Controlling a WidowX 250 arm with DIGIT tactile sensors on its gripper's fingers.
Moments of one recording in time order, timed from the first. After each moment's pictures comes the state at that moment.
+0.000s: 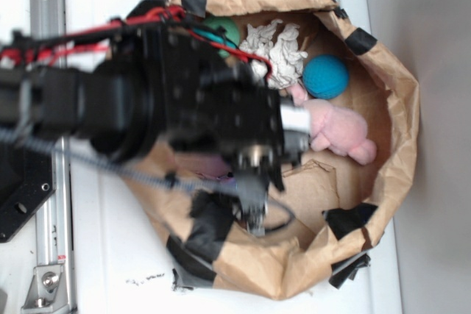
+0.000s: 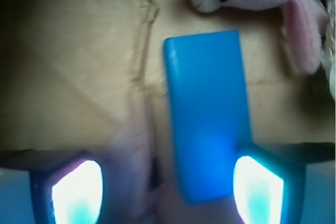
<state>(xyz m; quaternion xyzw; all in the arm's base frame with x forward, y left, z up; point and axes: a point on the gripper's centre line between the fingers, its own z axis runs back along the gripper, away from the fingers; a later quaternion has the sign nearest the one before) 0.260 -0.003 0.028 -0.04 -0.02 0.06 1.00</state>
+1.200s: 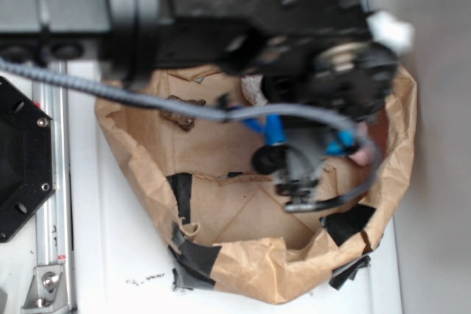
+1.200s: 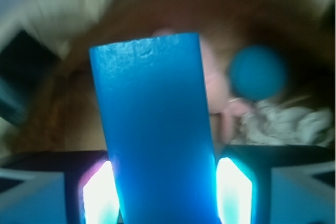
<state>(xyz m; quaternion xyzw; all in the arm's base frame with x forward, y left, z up) 0.293 -0.005 0.133 -0.06 -0.03 0.00 1.00</state>
